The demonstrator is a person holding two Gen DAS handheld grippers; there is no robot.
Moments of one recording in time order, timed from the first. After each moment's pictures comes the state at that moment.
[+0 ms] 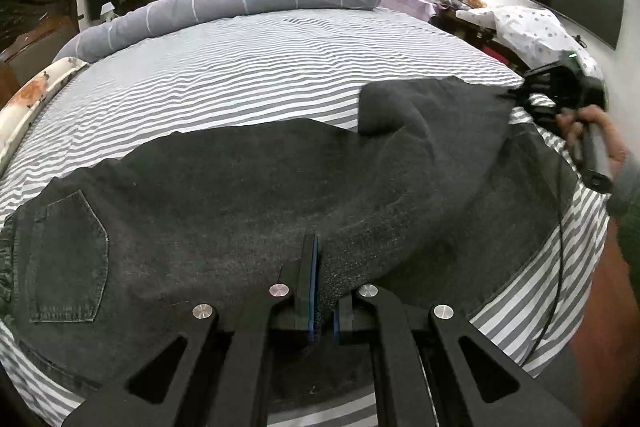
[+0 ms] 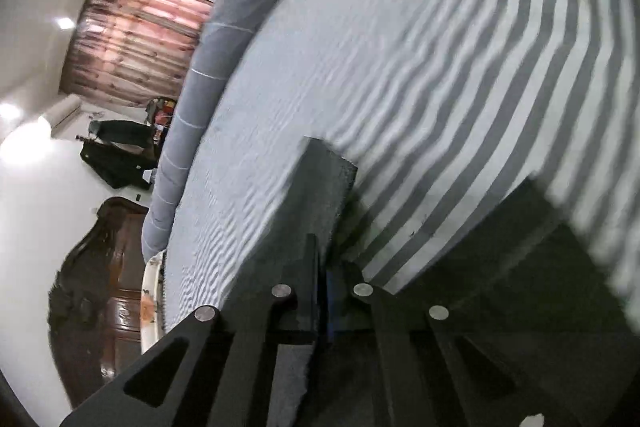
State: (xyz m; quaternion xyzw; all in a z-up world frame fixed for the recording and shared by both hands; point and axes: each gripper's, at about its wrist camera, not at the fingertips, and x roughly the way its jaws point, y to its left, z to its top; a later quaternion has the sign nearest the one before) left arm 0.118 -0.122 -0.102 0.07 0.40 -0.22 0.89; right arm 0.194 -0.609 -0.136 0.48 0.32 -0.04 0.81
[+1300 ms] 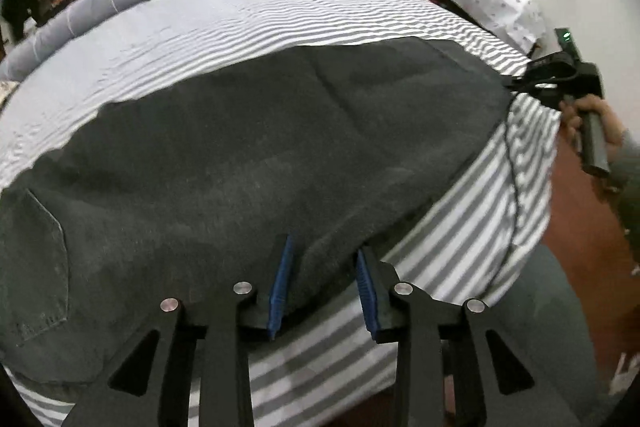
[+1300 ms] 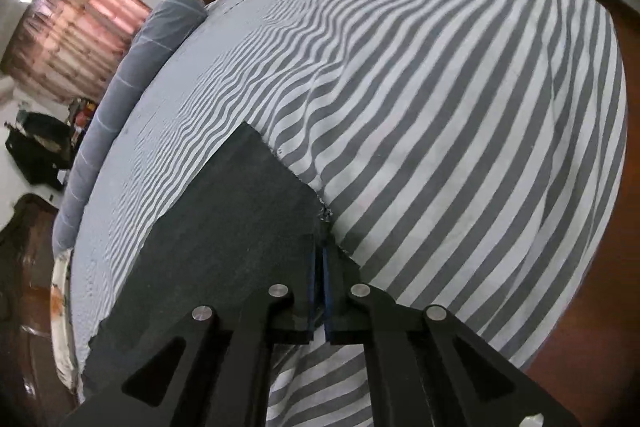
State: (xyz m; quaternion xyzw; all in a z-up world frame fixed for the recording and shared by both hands) left arm 0.087 -0.116 -0.122 0.12 0.45 -0.35 0.81; right arm 0.037 -0.644 -0.154 0.40 0.37 -0.20 0.82
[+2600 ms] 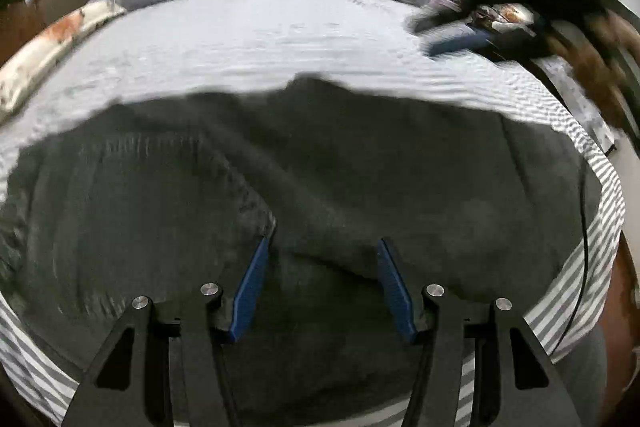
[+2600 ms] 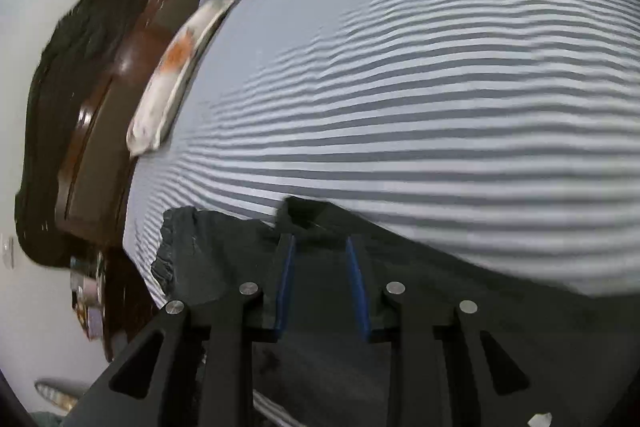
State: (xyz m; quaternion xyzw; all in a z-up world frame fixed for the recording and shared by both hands) left arm 0.136 -0.001 -0.134 0.02 0.43 -0.19 0.88; right arm 0.296 -0.277 -0.083 0.19 0.56 0.25 0.77
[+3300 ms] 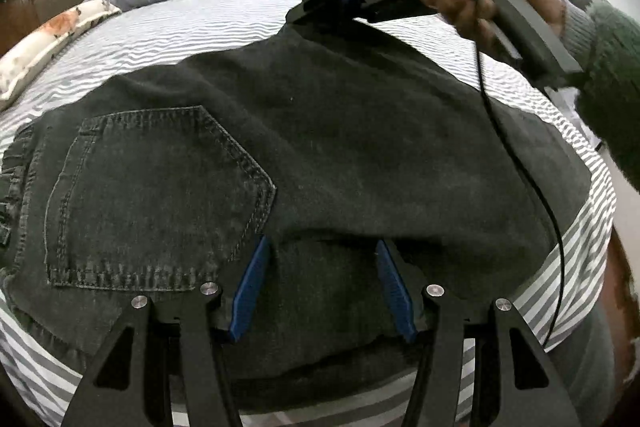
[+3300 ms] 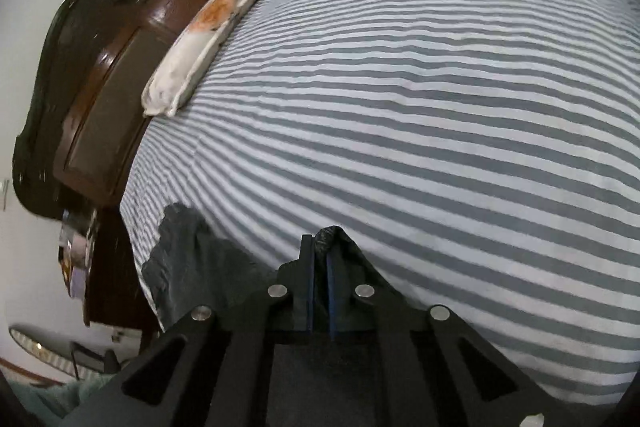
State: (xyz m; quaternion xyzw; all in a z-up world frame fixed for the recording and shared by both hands) left arm 0.120 0.009 -0.144 0.02 0.42 -0.20 0.88; right arm 0.346 -0.191 -0.105 0.12 0.55 0.31 0.77
